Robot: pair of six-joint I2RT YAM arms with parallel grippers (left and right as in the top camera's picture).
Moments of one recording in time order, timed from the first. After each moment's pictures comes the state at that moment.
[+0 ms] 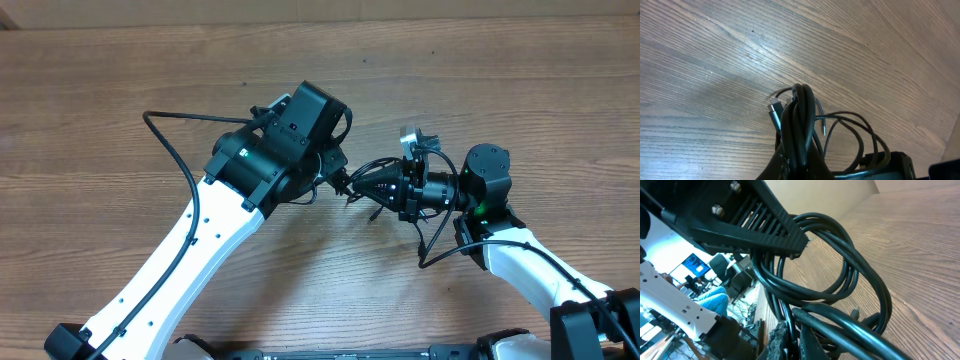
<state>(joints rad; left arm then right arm) -0.64 1.52 1.58 -1.10 -0.05 -1.14 0.22 1.43 0.55 0.74 -1.18 0.48</state>
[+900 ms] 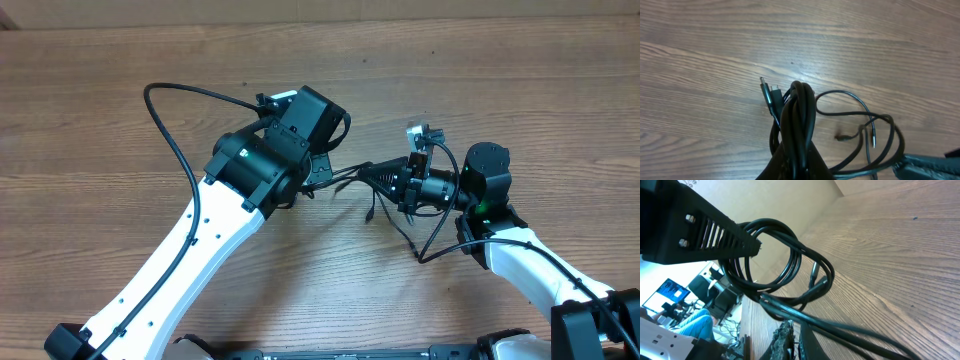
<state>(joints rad) -0.64 1.52 1.58 -1.16 -0.24 -0.82 0.21 1.43 0.55 0.67 -1.06 0.51</state>
